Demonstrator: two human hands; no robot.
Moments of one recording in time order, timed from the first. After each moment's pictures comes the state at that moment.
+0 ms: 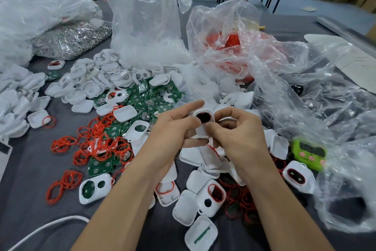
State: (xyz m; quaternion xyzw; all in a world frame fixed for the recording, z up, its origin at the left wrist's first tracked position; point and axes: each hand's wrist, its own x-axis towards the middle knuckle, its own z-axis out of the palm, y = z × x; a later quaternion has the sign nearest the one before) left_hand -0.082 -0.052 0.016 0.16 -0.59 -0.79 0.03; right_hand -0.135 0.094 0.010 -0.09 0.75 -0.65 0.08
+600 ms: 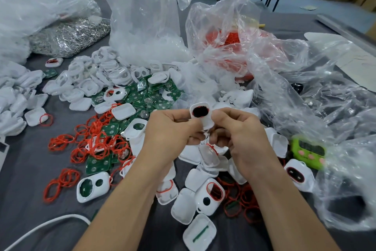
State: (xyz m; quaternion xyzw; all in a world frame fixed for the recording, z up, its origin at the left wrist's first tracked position) left_hand -0.081 -0.043 0.018 0.20 -0.65 -0.73 0.10; right_hand -0.141 0.098 0.016 -0.06 0.65 -0.73 0.19
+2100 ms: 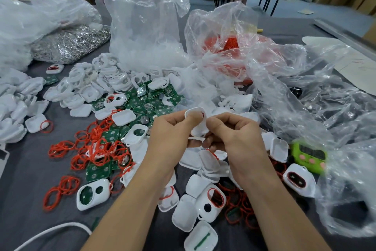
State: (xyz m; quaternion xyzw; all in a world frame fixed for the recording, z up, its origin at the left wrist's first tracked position) left_hand -0.087 -0.042 0.011 0.20 -0.63 -0.74 0.12; right_hand -0.131 0.091 0.016 -0.09 0.64 -0.75 0.15
